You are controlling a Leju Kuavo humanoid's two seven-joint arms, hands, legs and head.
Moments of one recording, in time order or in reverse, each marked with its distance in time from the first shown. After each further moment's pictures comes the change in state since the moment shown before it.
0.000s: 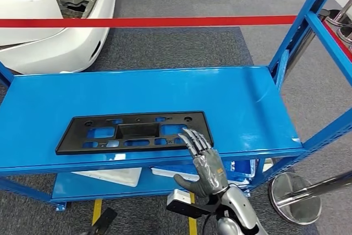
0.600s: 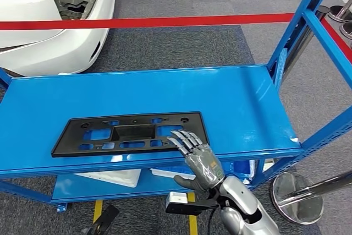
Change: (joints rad) left arm -0.014 0.000 -0.027 0.000 -0.022 -0.004 0.012; right arm -0.099 -0.059 0.049 0.042 0.039 0.129 -0.047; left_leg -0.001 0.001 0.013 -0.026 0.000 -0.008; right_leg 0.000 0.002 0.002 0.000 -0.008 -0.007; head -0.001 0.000
